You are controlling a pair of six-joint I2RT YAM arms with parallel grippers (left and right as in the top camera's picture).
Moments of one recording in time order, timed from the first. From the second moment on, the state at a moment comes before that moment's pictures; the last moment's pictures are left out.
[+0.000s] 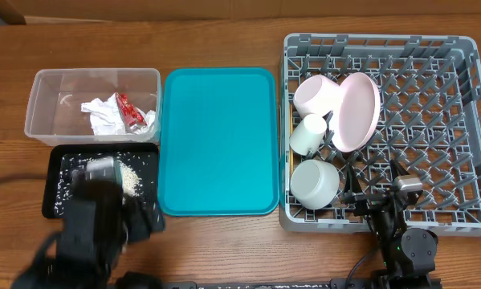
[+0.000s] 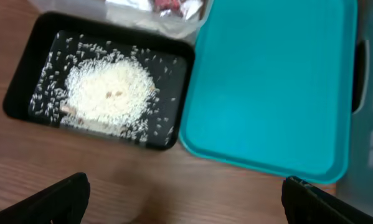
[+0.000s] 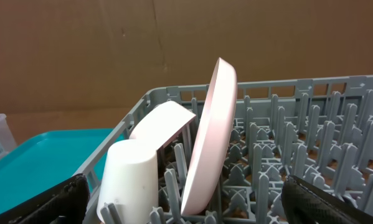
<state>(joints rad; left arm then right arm) -0.24 0.71 1.15 -1.38 -0.20 -0.44 0.11 0.01 0.02 -0.04 -0.03 0.13</state>
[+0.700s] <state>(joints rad) -0.14 0.08 0.26 -0.04 -0.05 -0.45 0.11 0.01 0.02 -0.03 -0.02 0.13</state>
